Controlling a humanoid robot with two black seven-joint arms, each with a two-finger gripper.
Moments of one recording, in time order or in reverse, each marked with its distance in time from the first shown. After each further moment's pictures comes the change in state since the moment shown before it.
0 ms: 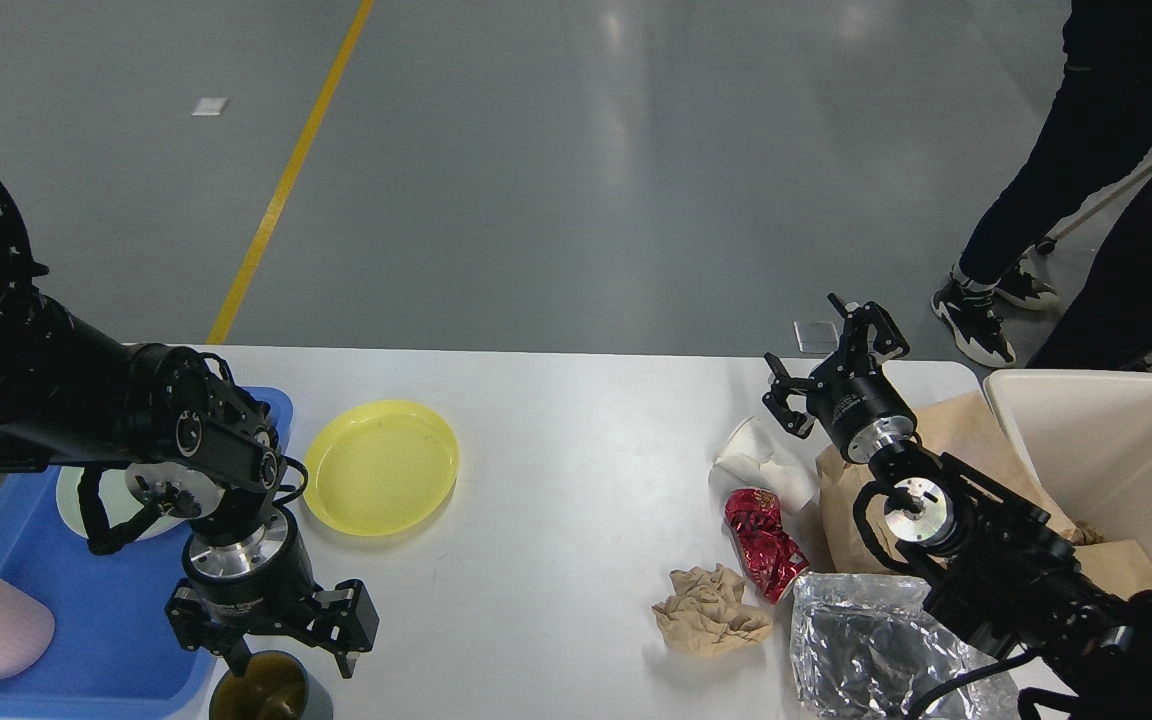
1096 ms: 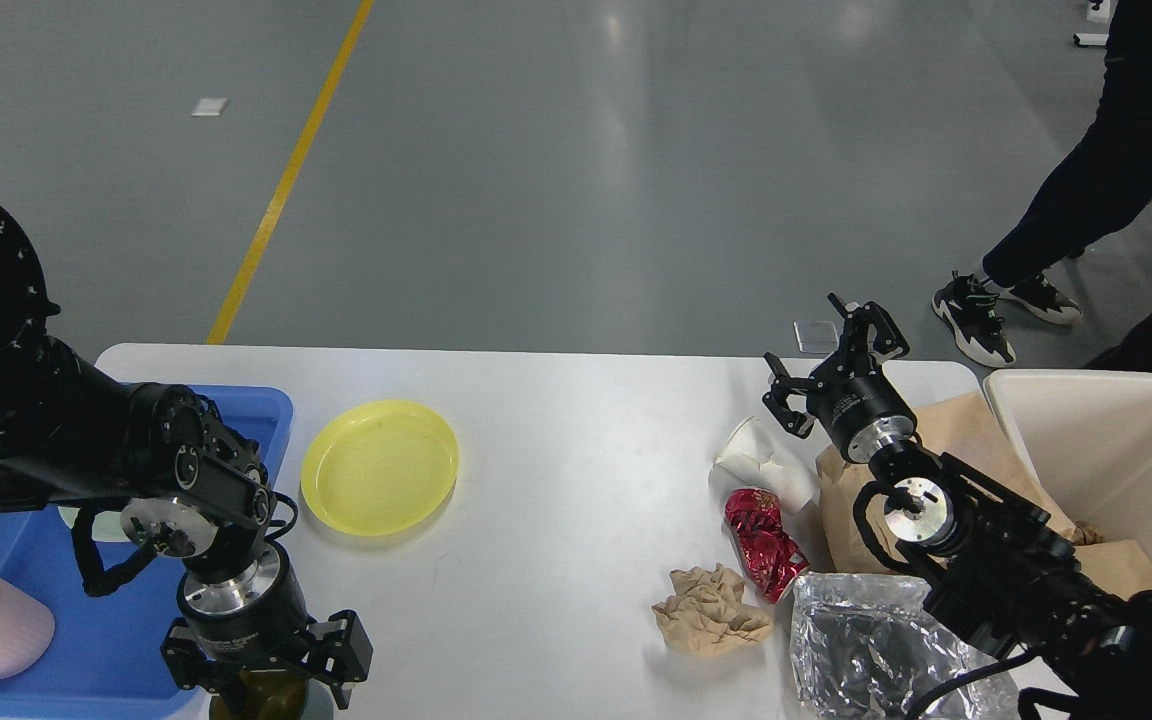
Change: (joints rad) left arm 0.079 0.010 0.000 0.009 -0.010 0.012 -0.008; right arm 0.000 0.000 0.000 0.000 0.000 0.000 0.000
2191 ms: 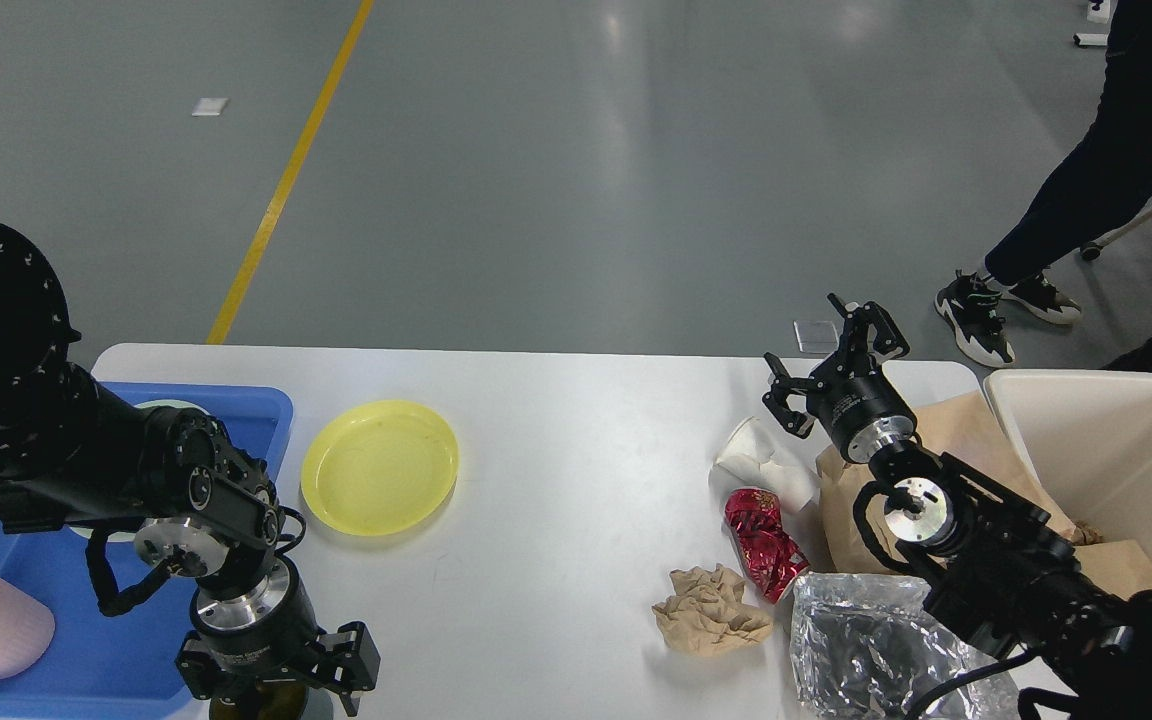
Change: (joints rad) left arm 0.054 -0.008 -0.017 0.027 0.001 0.040 -0.001; right arm 0.000 0.000 0.000 0.000 0.000 0.000 0.000
